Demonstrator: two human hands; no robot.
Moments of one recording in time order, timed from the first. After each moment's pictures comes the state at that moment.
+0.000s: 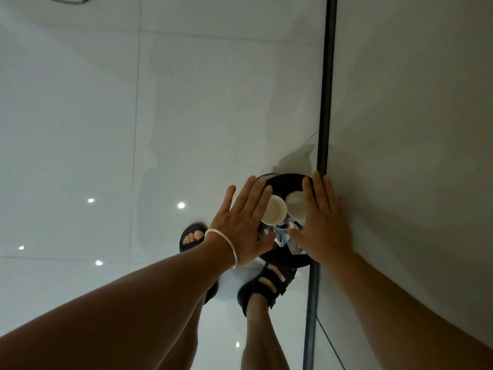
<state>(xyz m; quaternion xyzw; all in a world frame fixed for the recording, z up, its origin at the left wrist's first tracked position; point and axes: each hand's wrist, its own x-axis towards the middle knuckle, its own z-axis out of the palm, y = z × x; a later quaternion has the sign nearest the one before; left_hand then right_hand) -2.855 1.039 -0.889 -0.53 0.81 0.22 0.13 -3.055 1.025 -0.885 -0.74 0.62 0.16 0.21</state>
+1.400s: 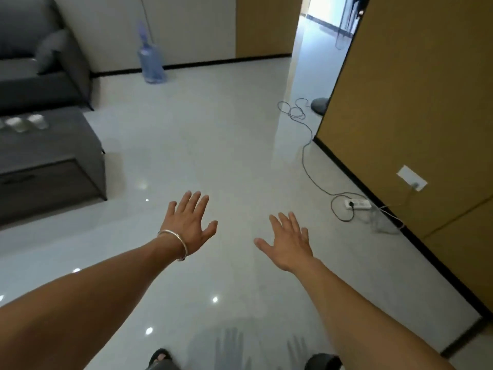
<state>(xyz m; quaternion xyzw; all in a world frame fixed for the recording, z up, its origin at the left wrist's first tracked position) -2.542 1.454 -0.343 -0.97 0.26 0.03 0.01 -2.657 1.217 -0.354 -0.97 0.15 0.12 0.16</state>
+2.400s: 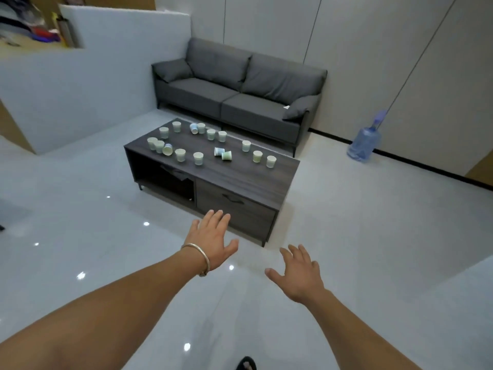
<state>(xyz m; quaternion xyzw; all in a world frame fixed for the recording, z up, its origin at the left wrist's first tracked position) -2.291 2.025 -0.319 -0.99 -0.13 -0.01 -0.07 -2.213 1.789 -0.348 -0.96 -0.23 0.15 0.06</state>
